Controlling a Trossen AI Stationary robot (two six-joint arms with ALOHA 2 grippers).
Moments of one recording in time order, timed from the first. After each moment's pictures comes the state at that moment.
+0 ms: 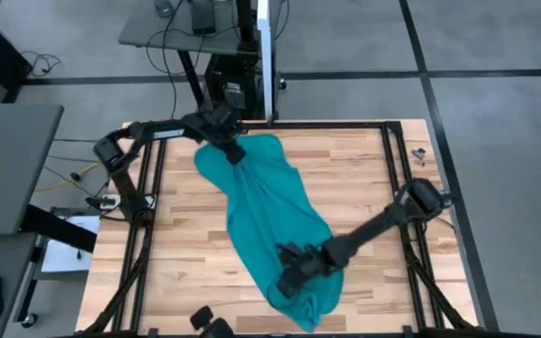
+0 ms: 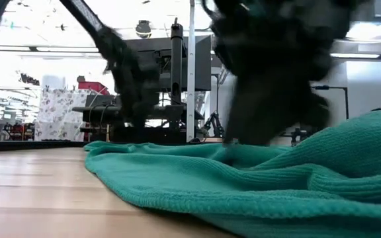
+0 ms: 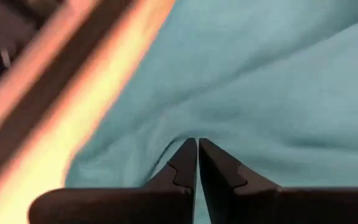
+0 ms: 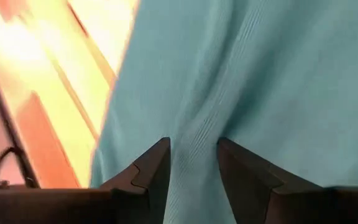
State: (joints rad) left arm 0.69 1.68 1.18 -0.54 0.03 0.08; right arm 0.44 1.92 1.27 -0.33 0.16 1.04
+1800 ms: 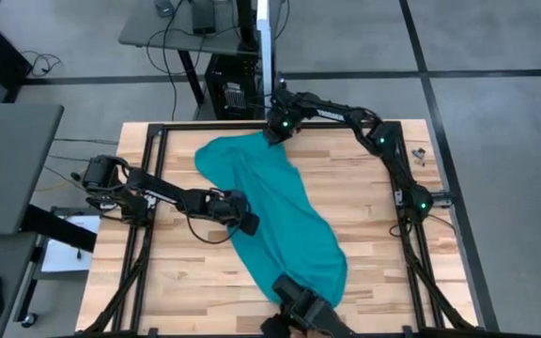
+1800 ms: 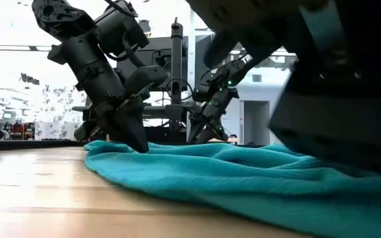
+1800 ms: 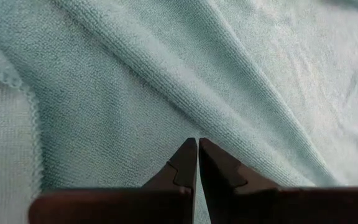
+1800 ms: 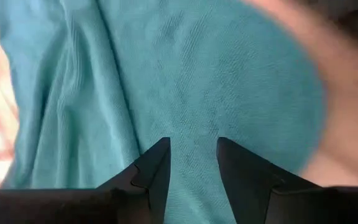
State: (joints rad) left arm -0.08 1.63 0.71 0.02 -0.14 -1.13; right arm -0.71 2.44 2.01 -0.79 -0.48 0.26
